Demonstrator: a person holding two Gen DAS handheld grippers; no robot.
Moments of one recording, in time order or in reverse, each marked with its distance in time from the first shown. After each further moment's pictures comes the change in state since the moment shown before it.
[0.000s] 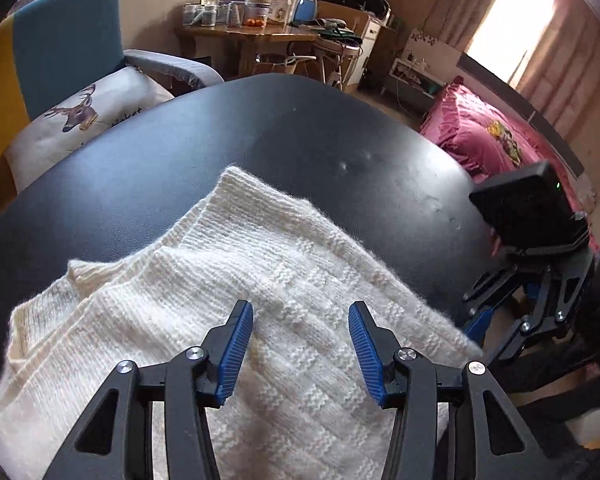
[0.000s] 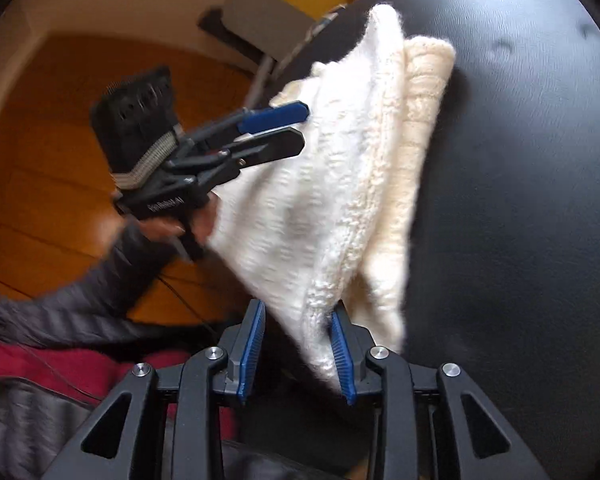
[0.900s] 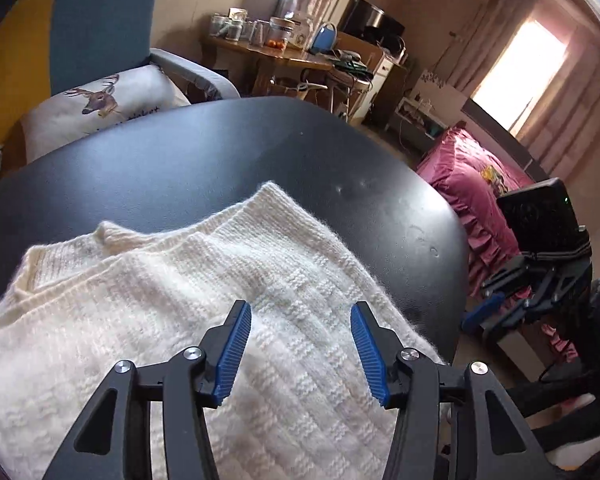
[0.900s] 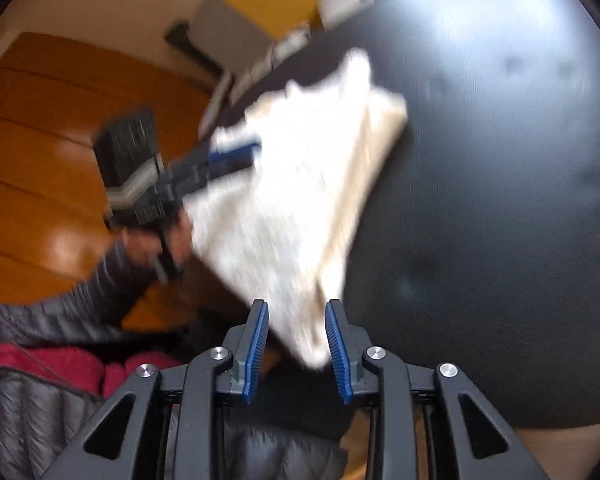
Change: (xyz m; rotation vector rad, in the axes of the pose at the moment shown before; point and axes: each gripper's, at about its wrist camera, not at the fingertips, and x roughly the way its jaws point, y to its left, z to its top) left arm -0.049 0.012 -0.046 -0.211 -0.157 -0.055; right arm -0.058 0.054 -0.027 -0.021 -0.198 -0.190
